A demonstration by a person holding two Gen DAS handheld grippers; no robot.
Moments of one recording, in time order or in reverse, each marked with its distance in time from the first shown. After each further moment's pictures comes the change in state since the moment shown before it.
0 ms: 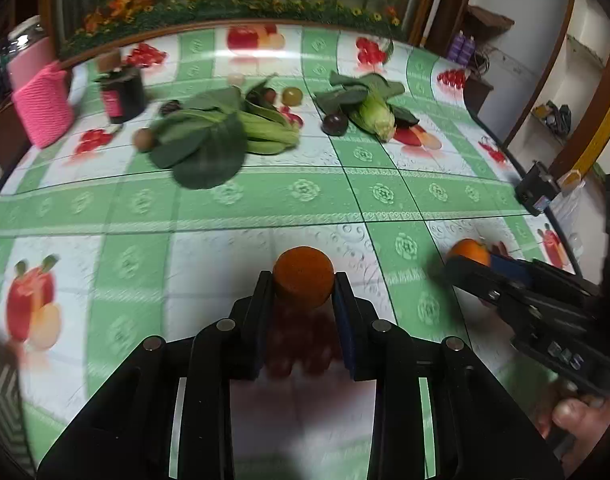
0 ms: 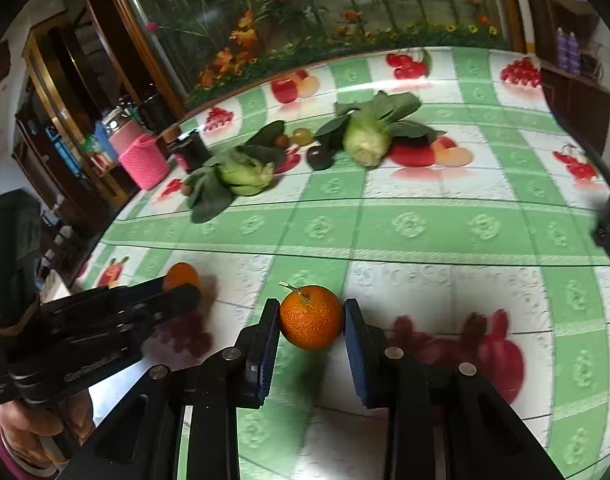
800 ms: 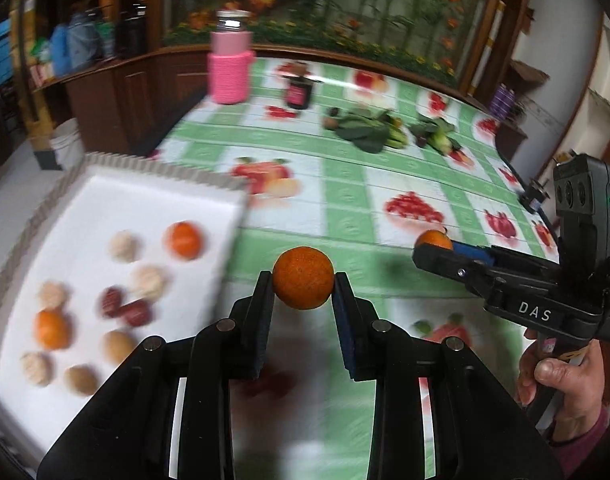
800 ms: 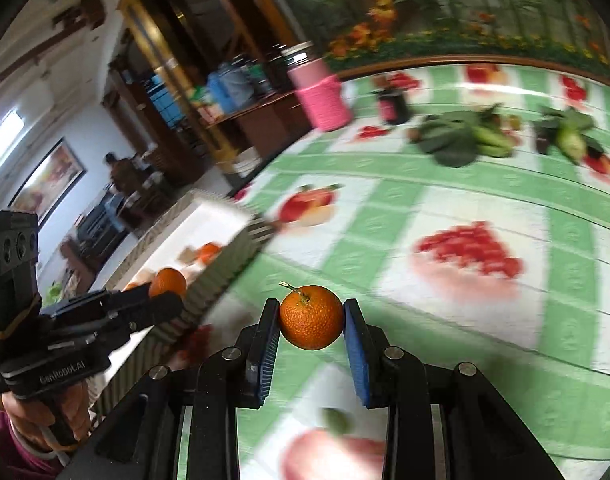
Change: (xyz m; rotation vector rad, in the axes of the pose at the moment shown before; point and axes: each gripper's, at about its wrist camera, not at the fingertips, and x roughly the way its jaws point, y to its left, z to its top) left arm -0.191 0.117 -0.136 -0.174 -0.108 0.141; right arm -0.015 0.193 -0.074 -0.218 0.072 0.301
